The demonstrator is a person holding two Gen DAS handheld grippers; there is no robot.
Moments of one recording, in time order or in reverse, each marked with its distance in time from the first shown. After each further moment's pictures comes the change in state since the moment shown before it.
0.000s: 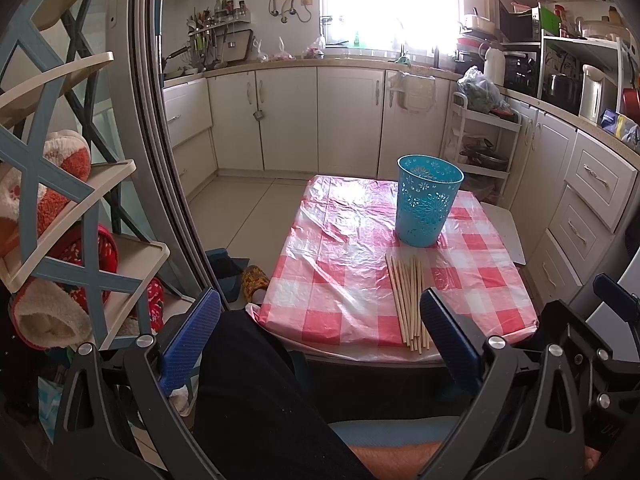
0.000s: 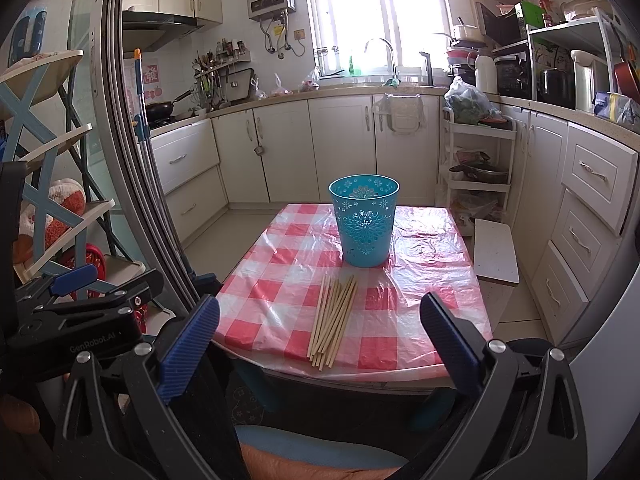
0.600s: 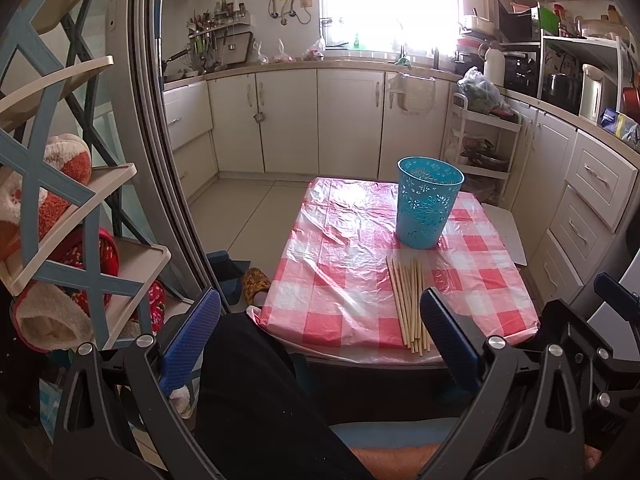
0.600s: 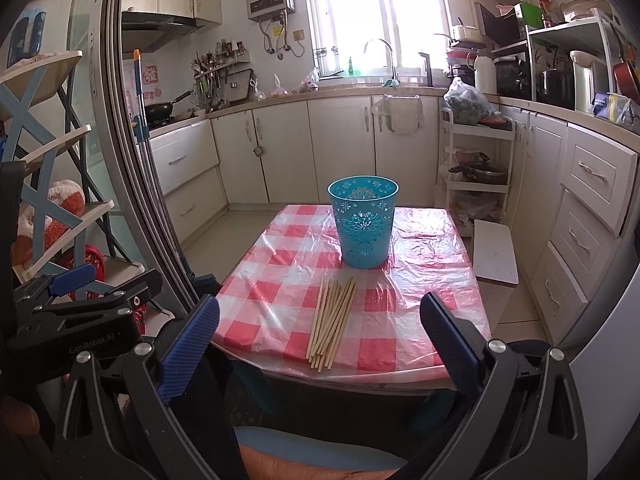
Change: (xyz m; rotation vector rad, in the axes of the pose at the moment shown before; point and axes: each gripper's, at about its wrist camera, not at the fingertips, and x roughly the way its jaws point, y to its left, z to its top) left arm 0.000 0.001 0.001 0.001 -0.001 0.000; right arm 0.000 0.000 0.001 0.000 0.001 0.000
